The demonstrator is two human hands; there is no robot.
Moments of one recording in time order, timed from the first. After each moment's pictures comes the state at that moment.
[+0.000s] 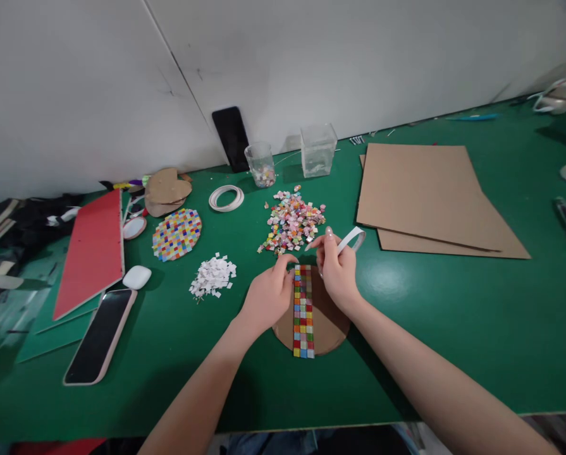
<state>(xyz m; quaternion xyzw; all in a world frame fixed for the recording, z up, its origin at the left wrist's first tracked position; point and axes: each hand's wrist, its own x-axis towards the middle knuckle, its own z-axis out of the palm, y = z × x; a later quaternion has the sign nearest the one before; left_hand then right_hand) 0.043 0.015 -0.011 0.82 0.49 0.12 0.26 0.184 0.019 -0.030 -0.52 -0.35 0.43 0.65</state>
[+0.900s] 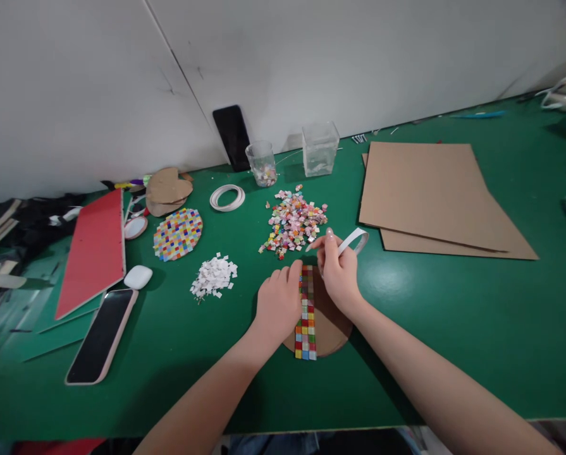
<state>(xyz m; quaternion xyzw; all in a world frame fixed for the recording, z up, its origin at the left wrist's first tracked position) 0.059 -0.002 -0.031 0.86 0.50 0.05 0.02 0.184 0.019 -0.032 -0.52 -0.37 0.43 0.64</state>
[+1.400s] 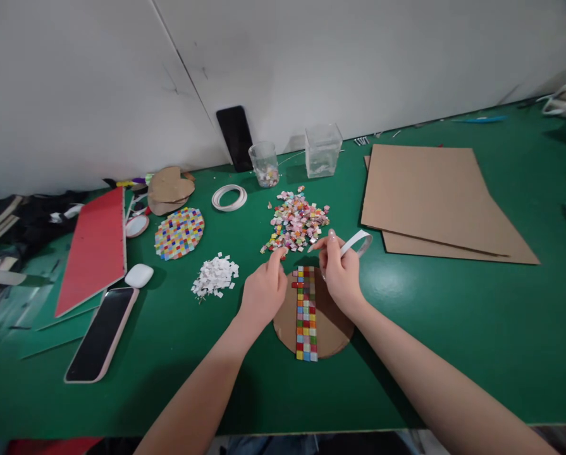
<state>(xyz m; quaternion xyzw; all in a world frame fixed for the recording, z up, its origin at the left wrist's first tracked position) 0.036 0.019 -0.020 0.82 0.54 0.15 0.11 0.184 0.018 -0.030 -0.53 -0.37 0.43 0.63</state>
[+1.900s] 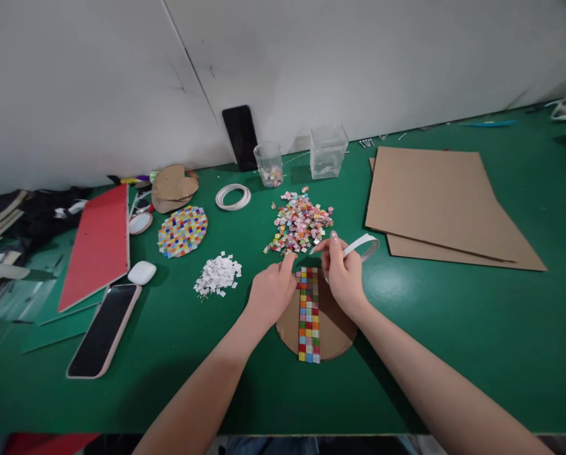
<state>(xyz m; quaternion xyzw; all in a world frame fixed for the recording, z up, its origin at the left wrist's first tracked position) 0.042 0.021 -0.028 0.86 0.51 0.07 0.04 0.184 0.020 -0.034 -0.52 -0.38 0.43 0.63</state>
